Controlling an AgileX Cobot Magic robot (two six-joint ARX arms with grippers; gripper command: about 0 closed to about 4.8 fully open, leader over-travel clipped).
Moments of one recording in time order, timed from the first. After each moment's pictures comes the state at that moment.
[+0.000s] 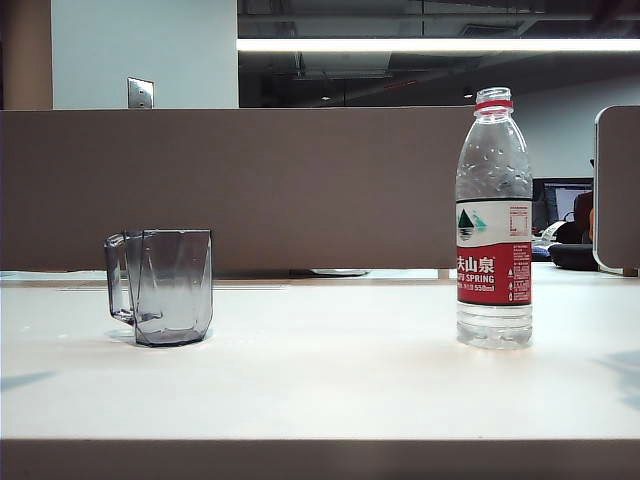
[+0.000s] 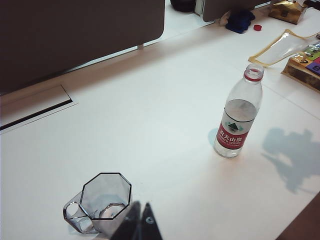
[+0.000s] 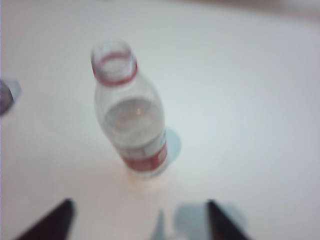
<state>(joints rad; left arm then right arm) -0.43 0.78 1.17 -0.72 0.20 0.08 0.19 0.87 0.96 -0.67 -0.10 -0.04</state>
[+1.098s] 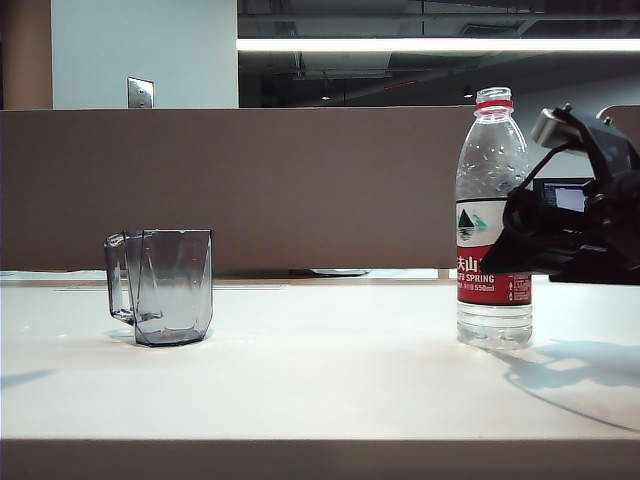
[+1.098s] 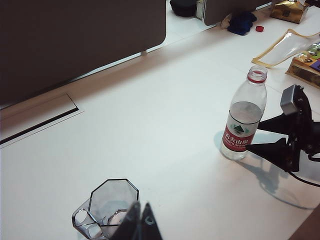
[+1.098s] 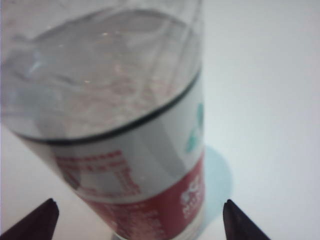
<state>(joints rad) -0.43 0.78 1.17 -0.70 0.20 0.12 0.22 1.43 0.35 0.70 -0.19 0.03</state>
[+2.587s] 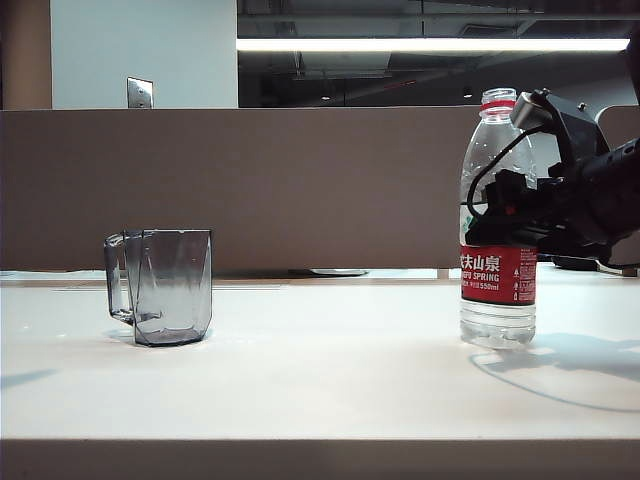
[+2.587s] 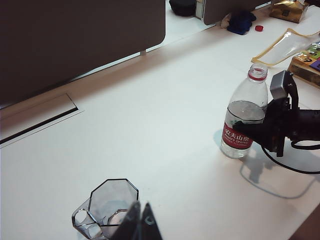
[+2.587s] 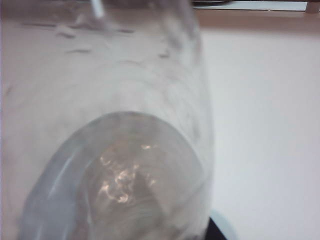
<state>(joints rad) -0.43 0.78 1.17 -0.70 0.20 0.12 0.22 1.54 0.45 0.83 -0.20 0.05</state>
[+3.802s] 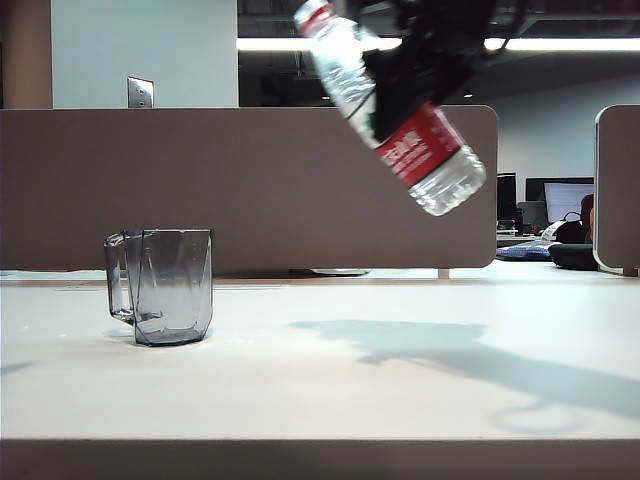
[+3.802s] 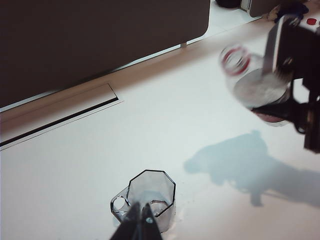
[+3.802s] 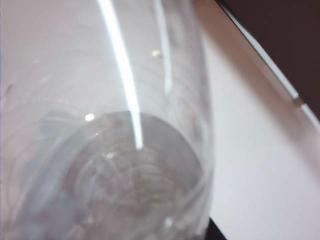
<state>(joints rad) -0.43 0.79 1.17 -0.70 0.04 0.12 0.60 1.52 1.28 -0.38 0.26 -0.46</state>
